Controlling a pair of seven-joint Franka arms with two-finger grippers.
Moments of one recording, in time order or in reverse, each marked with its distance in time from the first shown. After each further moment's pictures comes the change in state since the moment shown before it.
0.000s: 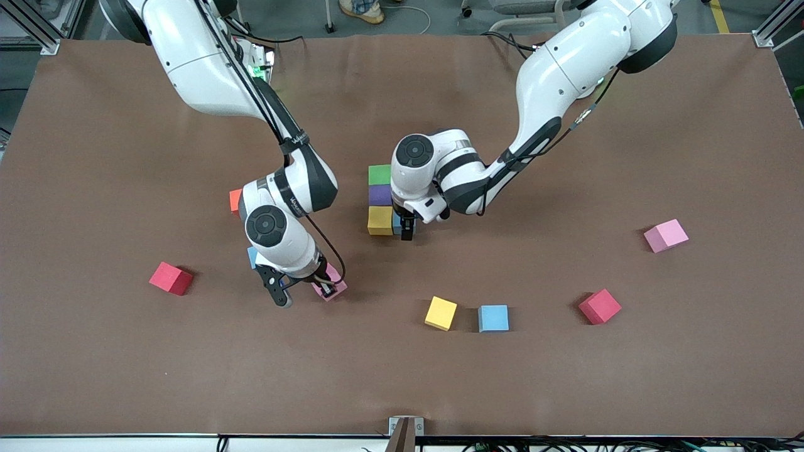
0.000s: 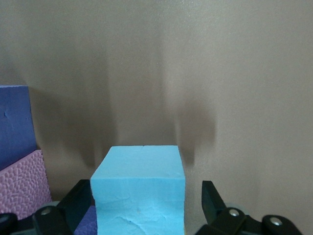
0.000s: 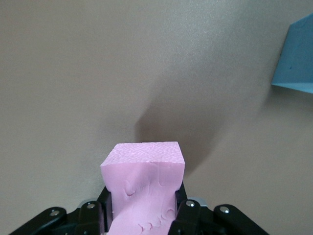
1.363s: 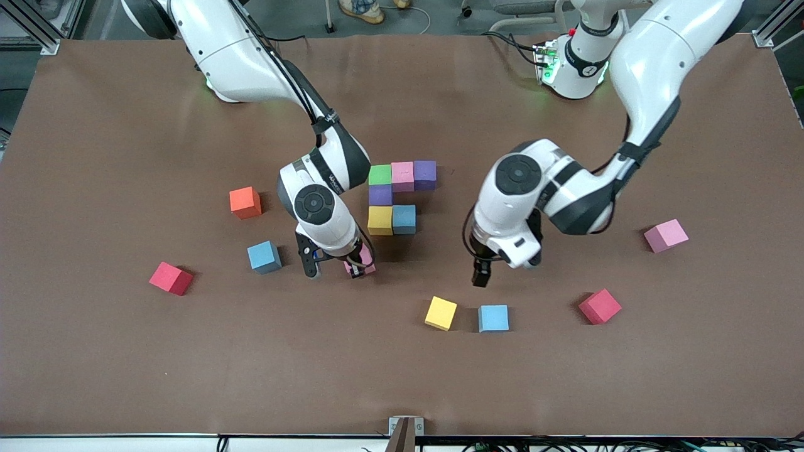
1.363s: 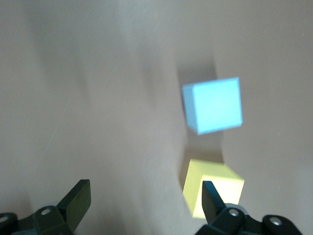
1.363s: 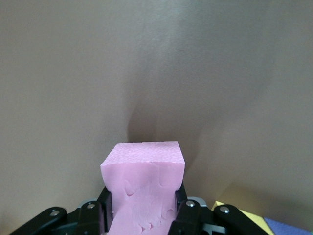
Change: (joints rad) left arm 0.415 -0.161 -0.129 0.012 0.012 -0.137 0.489; right arm 0.119 0.004 0.007 0.001 0.000 -0.038 0.329
